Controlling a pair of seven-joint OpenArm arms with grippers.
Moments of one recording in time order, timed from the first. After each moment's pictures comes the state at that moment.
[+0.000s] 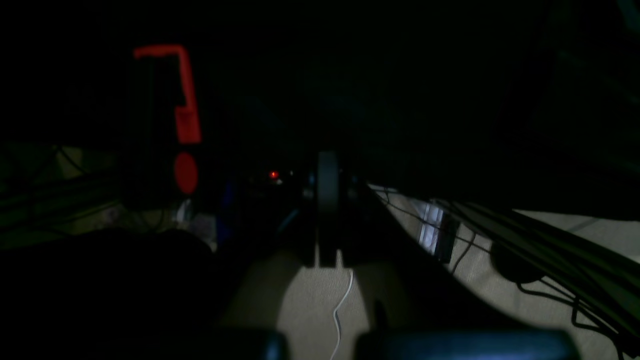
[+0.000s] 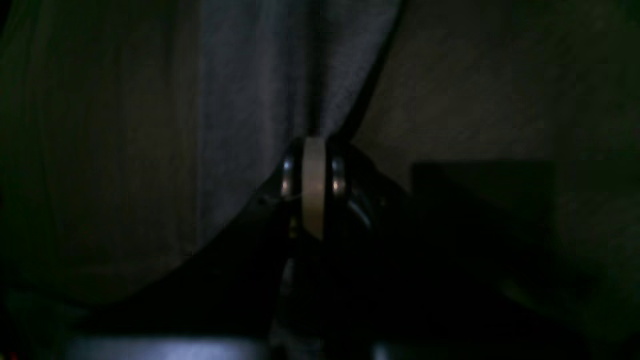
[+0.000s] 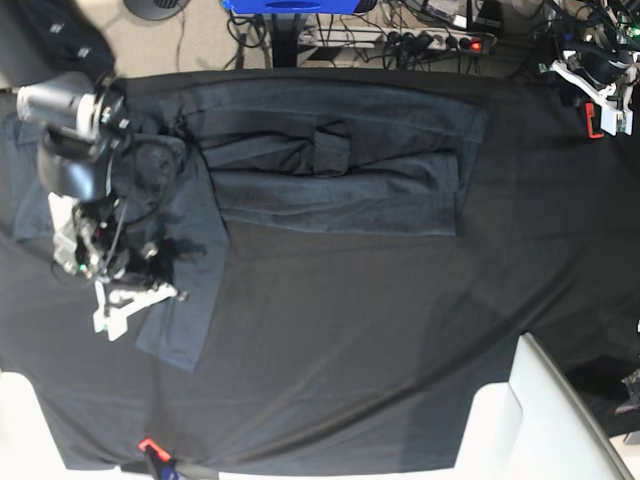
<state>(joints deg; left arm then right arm) 27.3 -10.9 -50.2 88.4 -16.2 -41.1 42.4 23.8 4.5 18.1 35.1 14.3 17.6 -29.0</state>
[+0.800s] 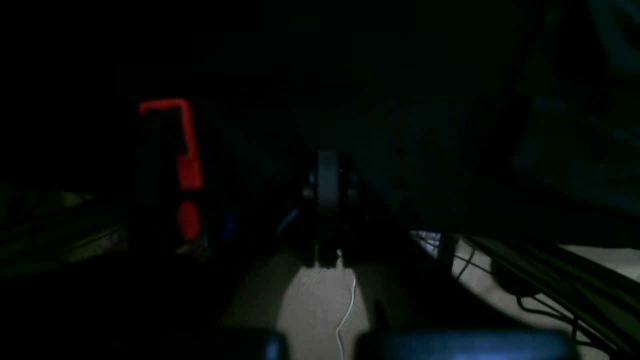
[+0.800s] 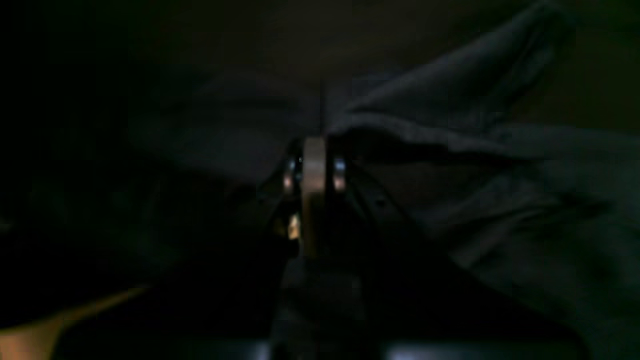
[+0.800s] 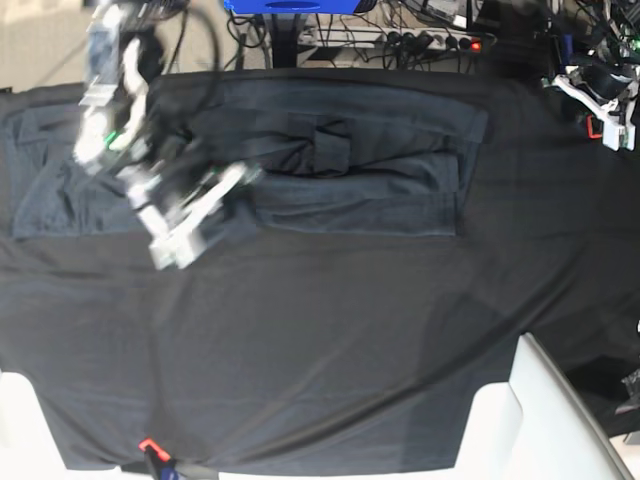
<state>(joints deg) 24.4 -11.6 -50.0 88.2 -16.2 -41.3 42.3 -13.7 -5.0 1.7 98.3 14.0 17.3 -50.5</state>
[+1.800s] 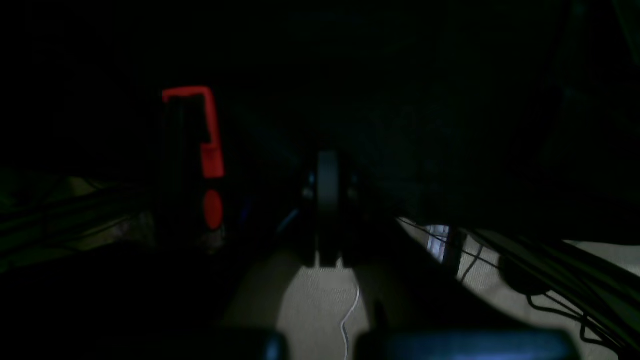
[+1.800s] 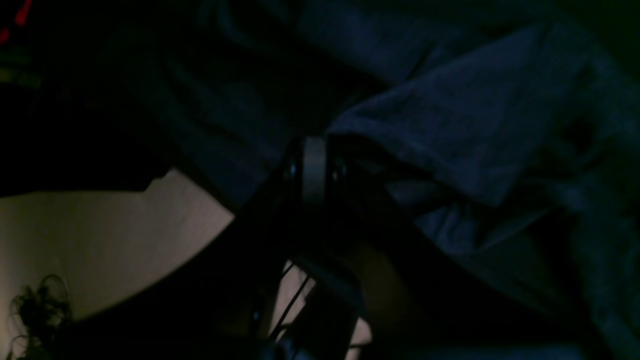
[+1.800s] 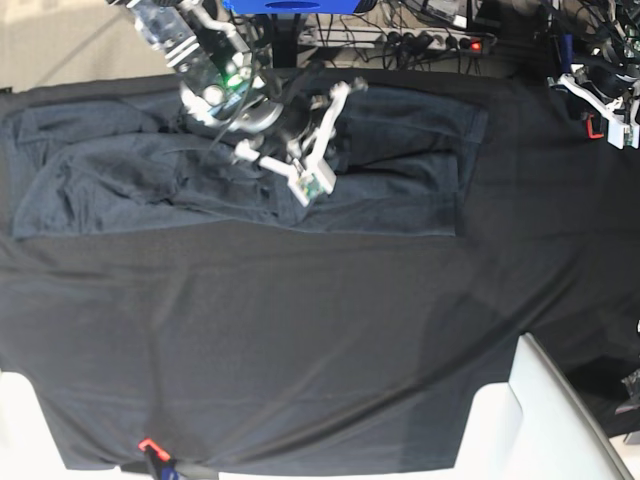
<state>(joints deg) 24.6 -13.2 -50.1 86.9 -16.2 -41.3 42.3 -13.2 4.3 -33.5 95.7 12.8 0.9 -43.3</state>
